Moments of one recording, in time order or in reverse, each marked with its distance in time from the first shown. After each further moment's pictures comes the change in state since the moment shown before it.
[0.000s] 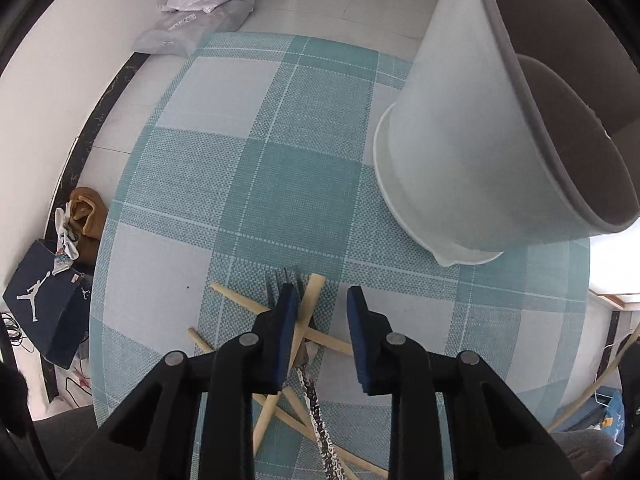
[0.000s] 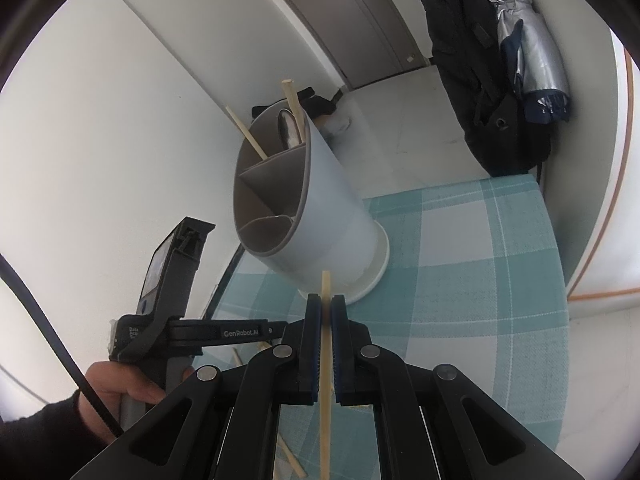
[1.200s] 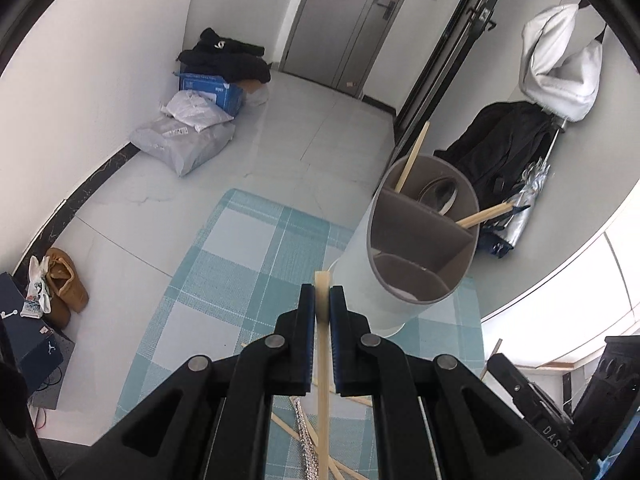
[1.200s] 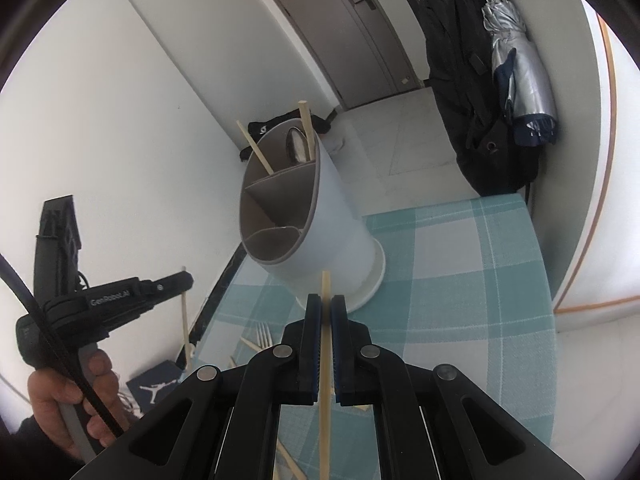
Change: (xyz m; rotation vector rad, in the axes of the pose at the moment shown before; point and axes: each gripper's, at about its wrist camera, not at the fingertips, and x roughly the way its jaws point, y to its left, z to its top) left arm -0.119 0.042 -0.032 -0.068 -0.538 -0.276; right arm -0.017 0.017 -0.008 -0.045 -0.095 -0.056
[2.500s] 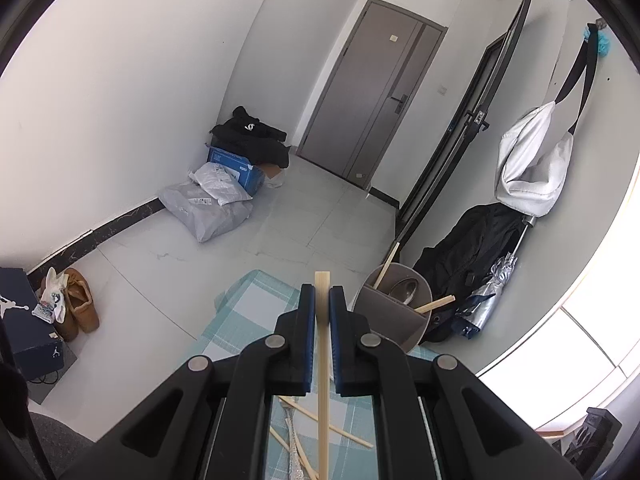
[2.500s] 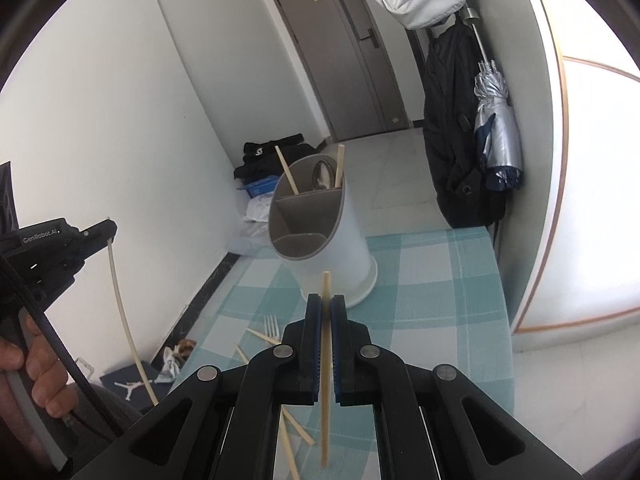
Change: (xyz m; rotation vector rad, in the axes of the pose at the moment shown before) left arm -0.095 0.003 -0.003 -0.104 -0.324 -0.008; right arm -0.065 0.044 -0.021 -0.086 -0.111 -0.102
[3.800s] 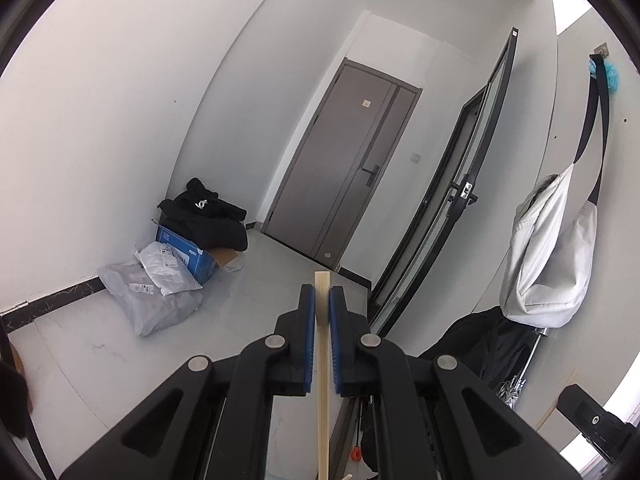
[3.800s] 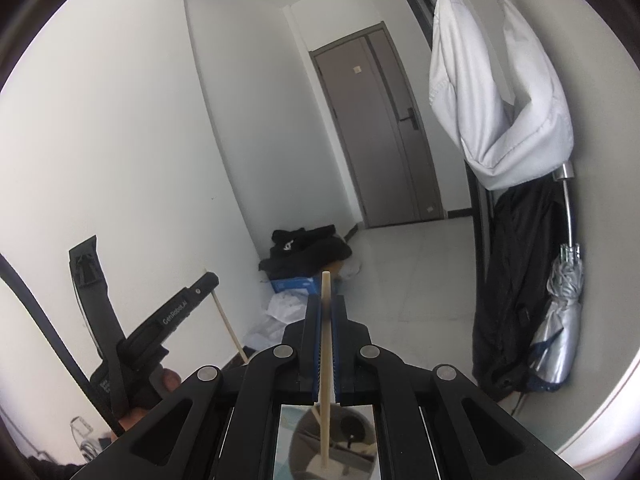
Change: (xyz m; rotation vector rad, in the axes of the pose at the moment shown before) left arm 0.135 -0.033 0.103 -0.004 -0.272 -0.098; right arm 0.065 0.026 0.222 -0.090 -0.256 0.096
